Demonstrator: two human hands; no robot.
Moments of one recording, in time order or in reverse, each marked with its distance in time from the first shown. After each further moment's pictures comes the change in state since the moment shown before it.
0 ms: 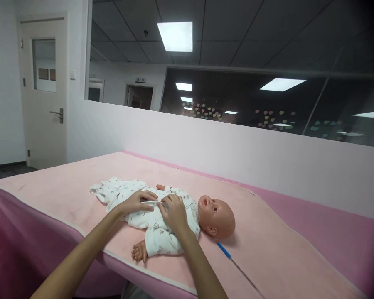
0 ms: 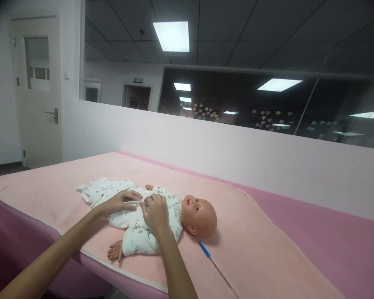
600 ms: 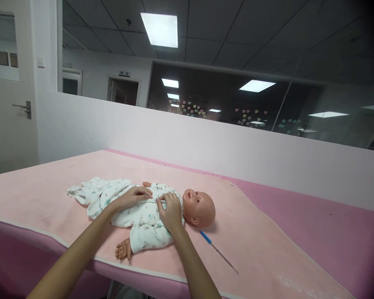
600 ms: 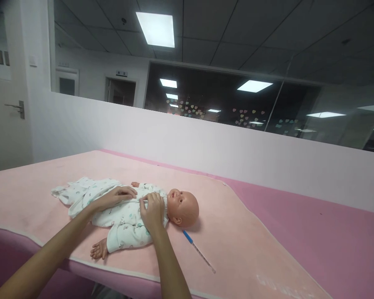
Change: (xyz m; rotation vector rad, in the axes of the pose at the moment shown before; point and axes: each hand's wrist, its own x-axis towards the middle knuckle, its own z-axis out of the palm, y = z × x) left_hand 0.027 0.009 0.019 0.036 -0.030 0.030; right_hand -0.024 0.019 -0.012 0.070 0.139 0.226
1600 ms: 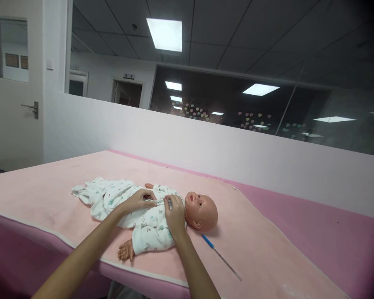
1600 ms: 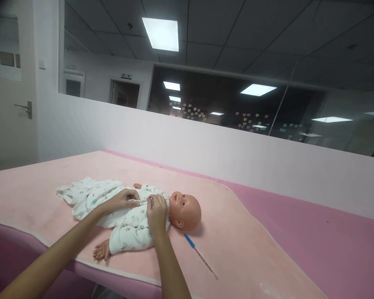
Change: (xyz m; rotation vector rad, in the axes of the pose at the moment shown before) left_hand 0.005 0.004 0.018 -0.039 -0.017 0.019; right_hand 0.001 0.006 0.002 0.130 0.110 0.062
